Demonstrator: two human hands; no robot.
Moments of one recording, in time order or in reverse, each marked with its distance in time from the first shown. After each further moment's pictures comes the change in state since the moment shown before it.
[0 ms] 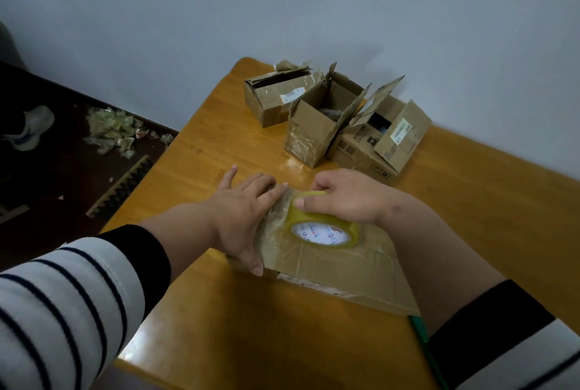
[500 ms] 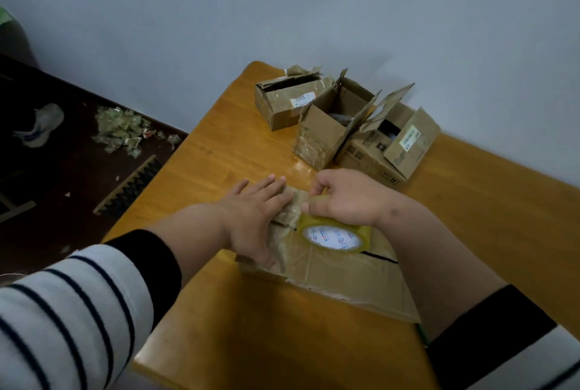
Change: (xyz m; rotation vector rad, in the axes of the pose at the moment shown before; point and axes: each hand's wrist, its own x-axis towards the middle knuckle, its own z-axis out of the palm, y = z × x) left_hand 0.002 -0.005 0.007 -0.124 -0.022 0.011; right_hand 0.007 -0.015 0.003 -0.018 0.038 0.028
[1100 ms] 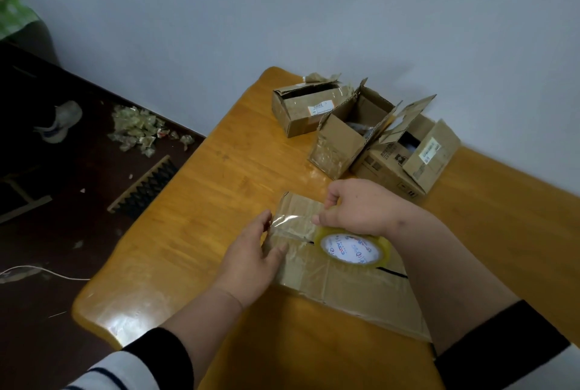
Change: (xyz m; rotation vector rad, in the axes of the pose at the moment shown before) left_hand -0.024 0.026 0.081 -1.094 0.636 -0.333; right_hand 0.008 -0.017 -0.001 -0.052 -0.032 0.094
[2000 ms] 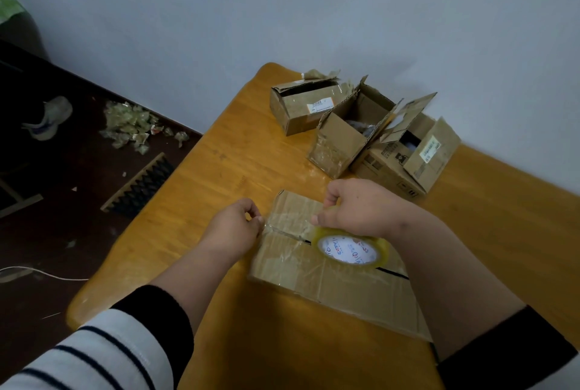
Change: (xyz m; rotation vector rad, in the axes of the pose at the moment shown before) left_hand 0.059 -0.004 -0.029 0.241 -0.002 -0.282; right_hand 0.005 -0.003 0.001 0.006 0.006 0.005
